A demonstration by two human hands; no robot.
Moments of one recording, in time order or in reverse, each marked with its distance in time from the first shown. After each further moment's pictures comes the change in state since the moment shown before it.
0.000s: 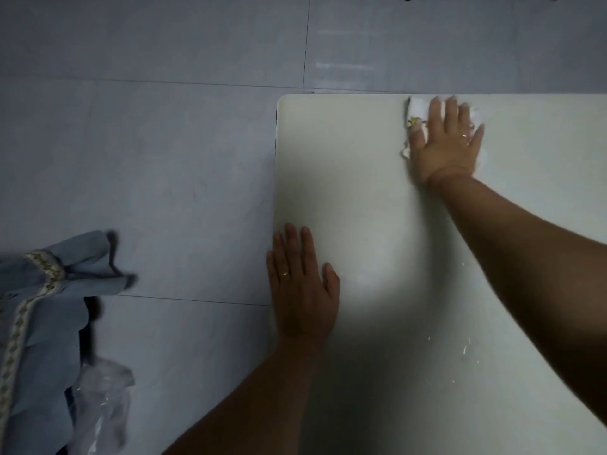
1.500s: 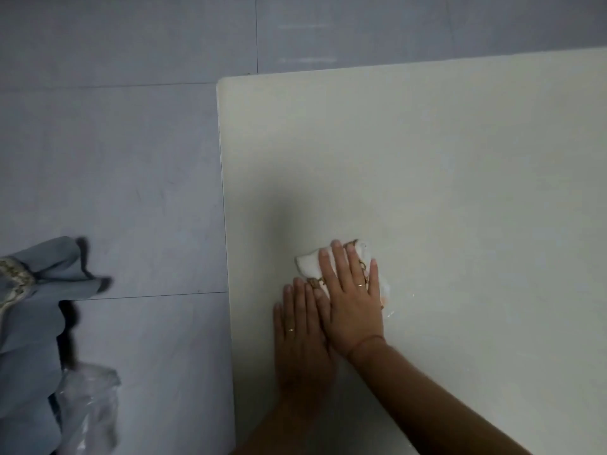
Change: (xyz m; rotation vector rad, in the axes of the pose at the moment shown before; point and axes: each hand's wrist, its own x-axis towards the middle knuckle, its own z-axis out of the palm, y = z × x) left_hand -0.156 0.030 0.004 -0.035 -0.182 0.209; right_hand -0.307 0.041 0.046 -0.056 -0.101 -0.324
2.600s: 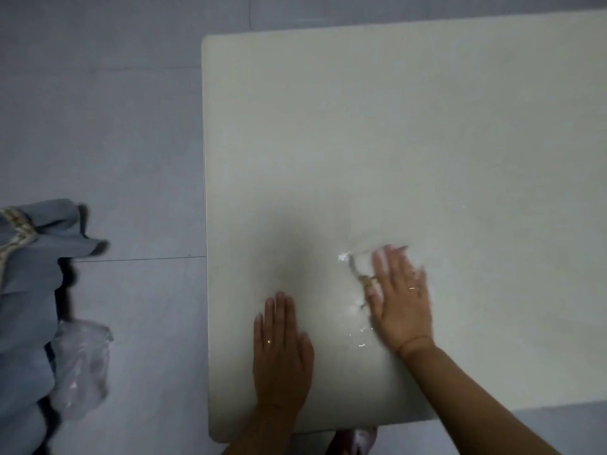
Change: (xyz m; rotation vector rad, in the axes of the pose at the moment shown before) left_hand -0.154 0.020 0.017 -0.094 0.051 -0.017; right_hand -0.156 0.117 0.016 -0.020 -0.014 0.121
